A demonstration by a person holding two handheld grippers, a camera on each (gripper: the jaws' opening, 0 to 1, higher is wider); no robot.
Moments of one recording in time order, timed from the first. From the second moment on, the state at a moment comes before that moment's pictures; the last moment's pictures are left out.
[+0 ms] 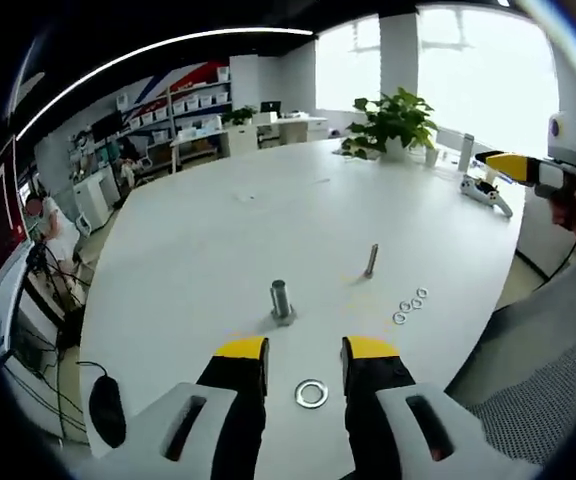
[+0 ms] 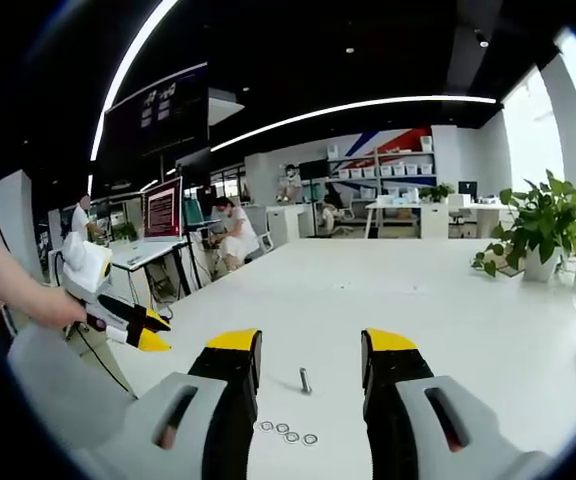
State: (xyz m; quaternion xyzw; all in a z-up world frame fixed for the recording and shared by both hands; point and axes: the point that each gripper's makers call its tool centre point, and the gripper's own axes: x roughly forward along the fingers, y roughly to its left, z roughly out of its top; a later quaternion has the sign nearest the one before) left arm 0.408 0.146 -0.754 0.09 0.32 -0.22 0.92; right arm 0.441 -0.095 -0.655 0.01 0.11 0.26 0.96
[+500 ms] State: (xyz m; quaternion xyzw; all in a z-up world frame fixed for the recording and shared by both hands) left arm 0.400 0.143 -0.808 0.18 0.41 -0.27 0.85; right arm 0.440 -0.094 -0.657 0.02 0.12 0.27 0.96
